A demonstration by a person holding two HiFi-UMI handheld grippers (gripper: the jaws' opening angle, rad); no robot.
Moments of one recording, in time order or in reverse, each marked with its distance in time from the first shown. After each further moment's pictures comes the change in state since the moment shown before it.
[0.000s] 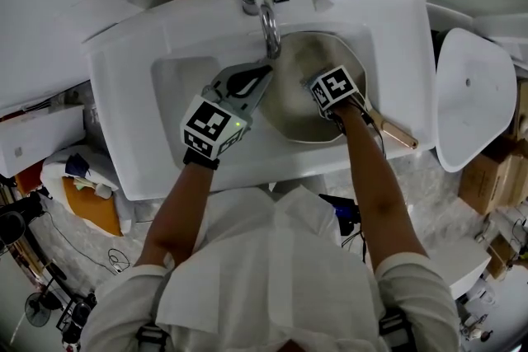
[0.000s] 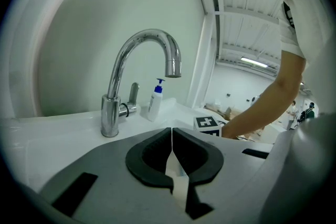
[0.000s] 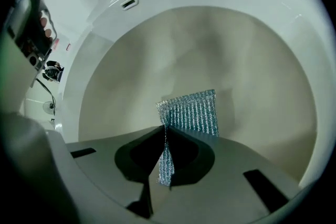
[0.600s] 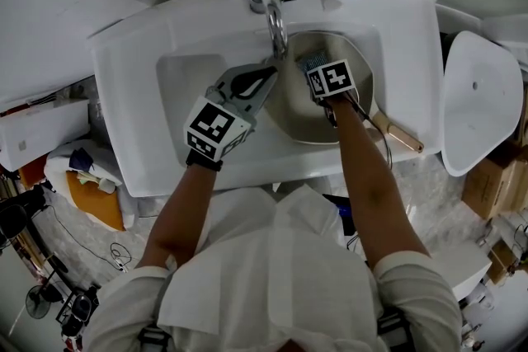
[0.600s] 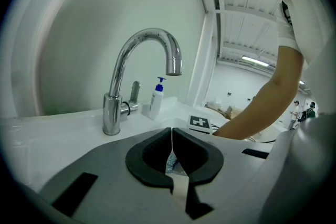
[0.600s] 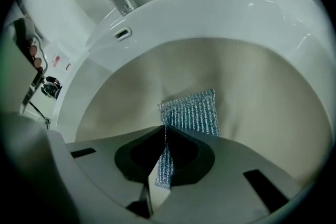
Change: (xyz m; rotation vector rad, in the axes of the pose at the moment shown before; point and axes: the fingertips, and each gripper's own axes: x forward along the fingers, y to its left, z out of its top) left arm -0.003 0.000 -0.004 -0.003 0.015 0.010; right arm 0.005 -0.001 0.069 0.074 -0.268 -0.018
